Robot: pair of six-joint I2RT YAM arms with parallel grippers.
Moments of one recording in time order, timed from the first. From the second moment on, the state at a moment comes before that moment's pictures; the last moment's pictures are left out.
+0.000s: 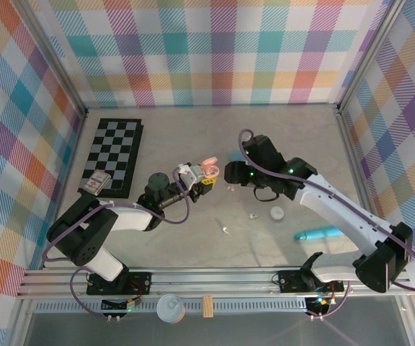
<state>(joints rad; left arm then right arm) -0.60 1.54 0.49 1.04 0.38 0.13 0.75 1.27 1.21 -0.77 0.05 0.67</state>
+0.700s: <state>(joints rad) -0.58 1.25 0.41 0.95 0.40 0.11 0.52 1.53 0.86 -0.33 -0.22 0.97</state>
